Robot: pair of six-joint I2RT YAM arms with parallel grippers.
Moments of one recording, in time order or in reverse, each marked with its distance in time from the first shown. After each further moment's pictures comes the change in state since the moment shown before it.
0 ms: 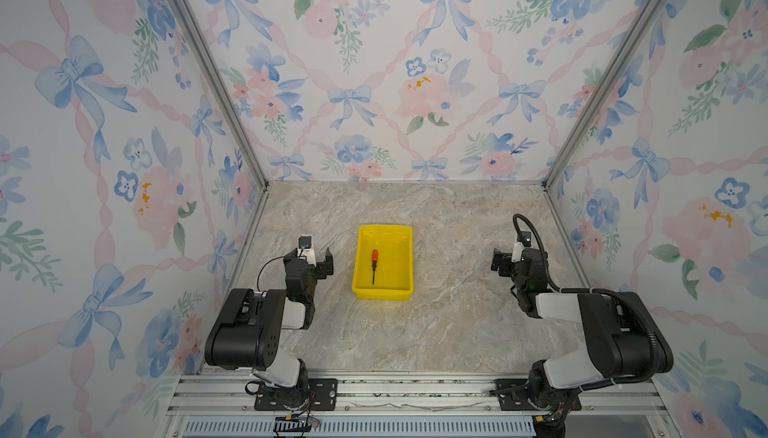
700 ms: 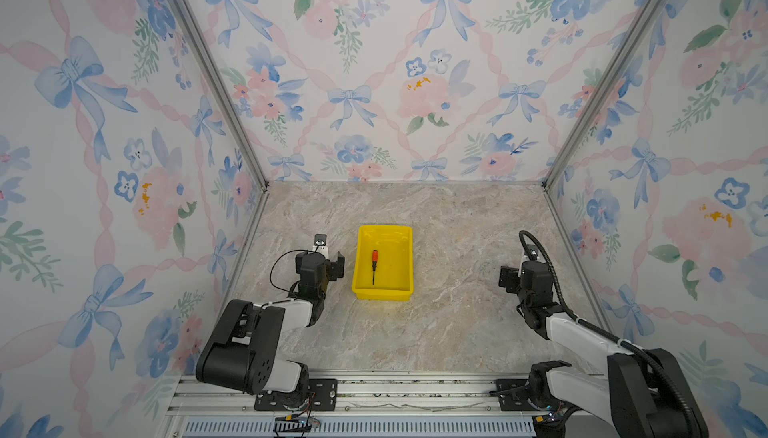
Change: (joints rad) left arm -0.157 -0.077 0.105 -0.330 -0.160 0.012; right arm 0.072 -0.336 -0.077 -0.361 0.224 0.036
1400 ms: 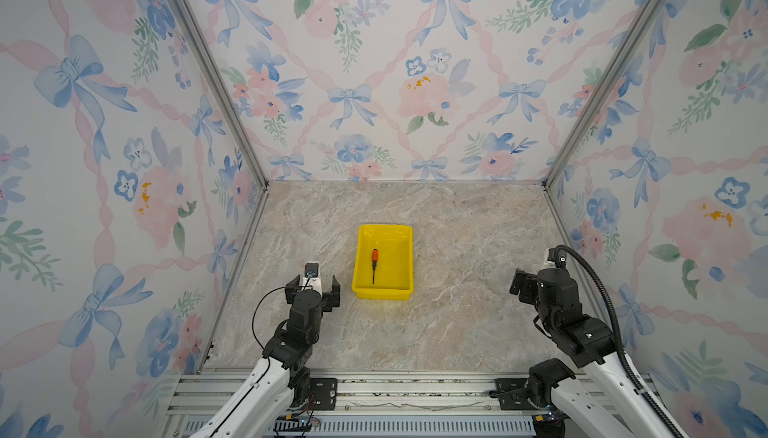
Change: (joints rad) left arm -0.145 -0.827 -0.252 -0.576 -0.176 -0.114; right arm 0.174 -0.592 0.185 -0.864 0.141 0.234
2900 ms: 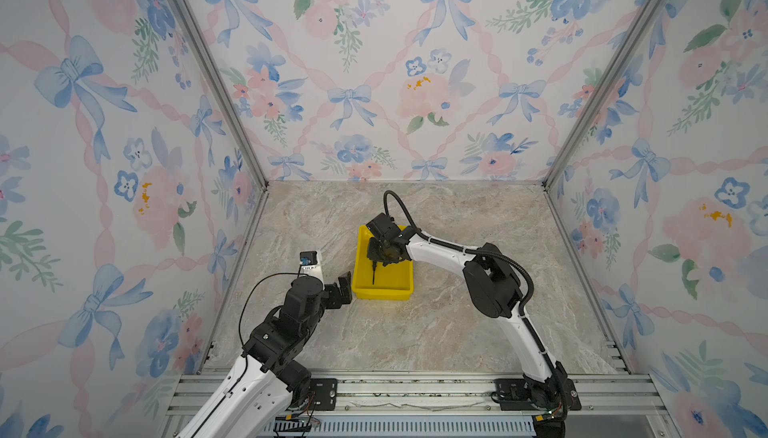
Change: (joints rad) left arm -0.183 -0.094 0.391 -0.582 0.154 -0.394; right arm 0.528 1.765 1.395 0.025 -0.476 0.569
